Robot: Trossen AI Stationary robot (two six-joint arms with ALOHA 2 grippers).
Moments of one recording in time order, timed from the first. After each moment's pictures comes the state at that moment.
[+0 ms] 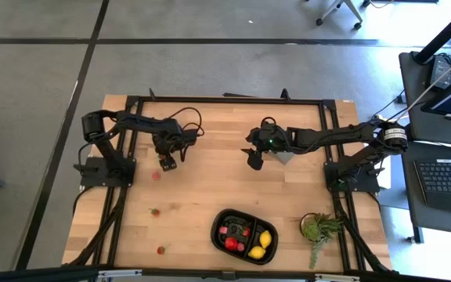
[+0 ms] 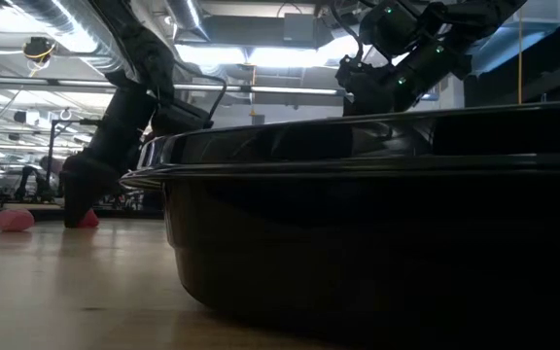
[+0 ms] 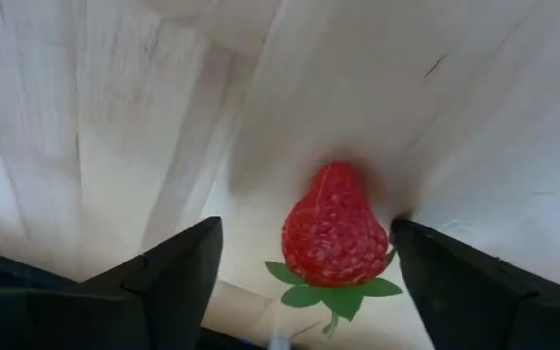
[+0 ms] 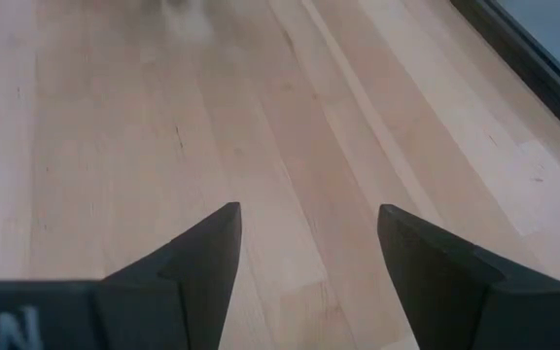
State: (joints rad) left arm 0.37 1.70 0.85 -1.04 -0.14 -0.09; right arm -0.17 1.49 0.81 0.01 0.13 0.09
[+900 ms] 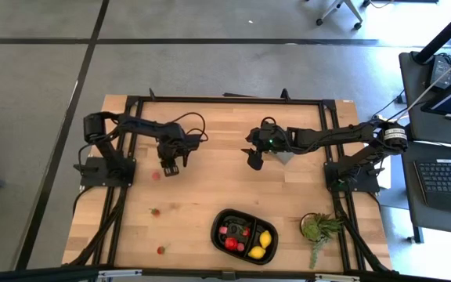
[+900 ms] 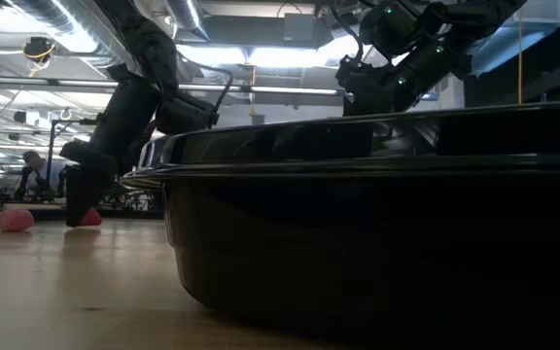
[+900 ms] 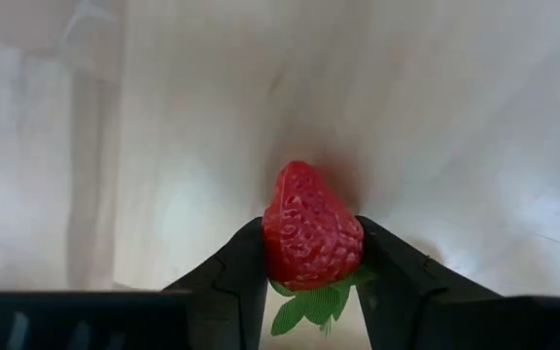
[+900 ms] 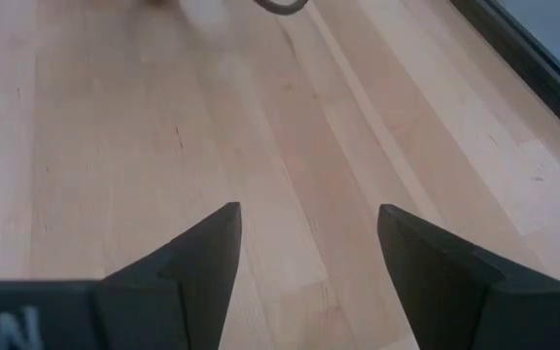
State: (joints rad) left arm 0.30 1.71 0.88 -1.06 -0.03 -0.10; right arm -0.17 1.49 0.81 0.01 0.13 0.10
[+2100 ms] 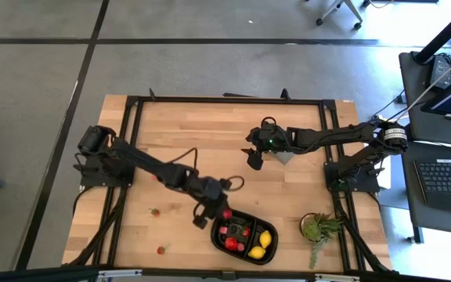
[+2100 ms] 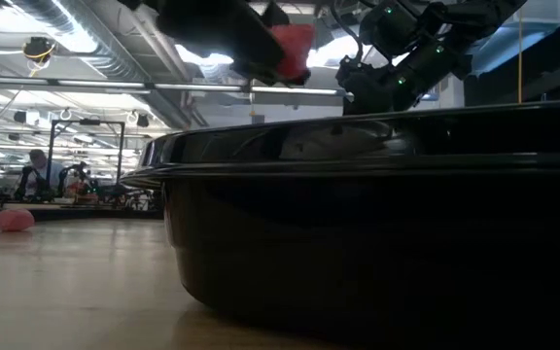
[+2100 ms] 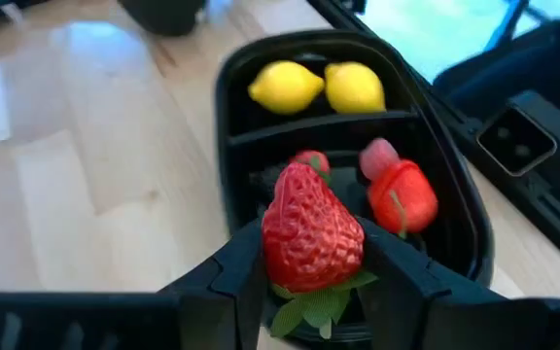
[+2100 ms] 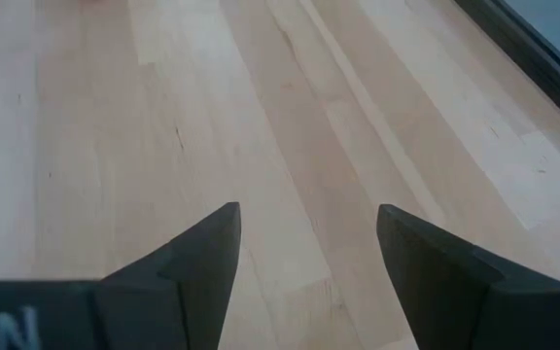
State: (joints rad) left arm -0.28 1.72 1.11 -0.09 0.16 0.16; right arm -0.17 1.49 0.81 0.01 0.13 0.12
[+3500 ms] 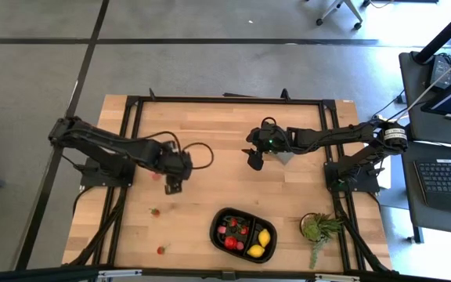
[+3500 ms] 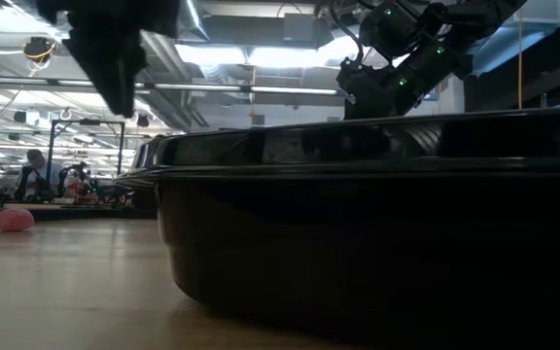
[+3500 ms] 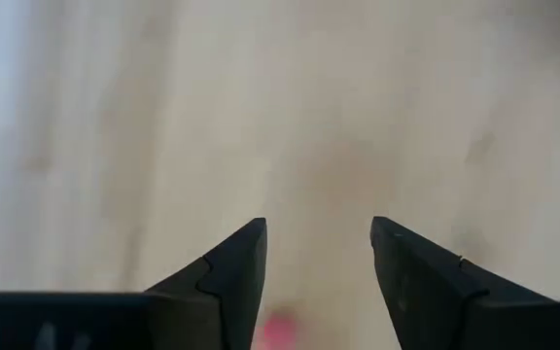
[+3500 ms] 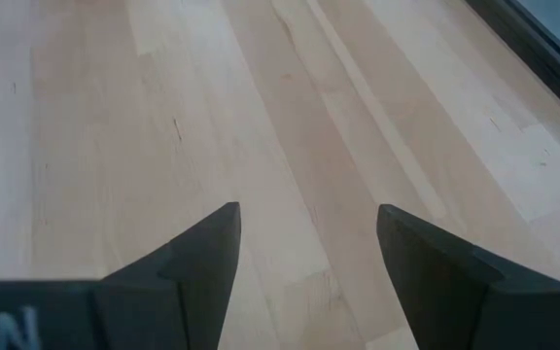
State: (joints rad) left arm -0.21 1.37 1.11 -1.09 -0.23 -0.41; right arm -0.17 1.49 0.81 -0.01 0.13 0.12
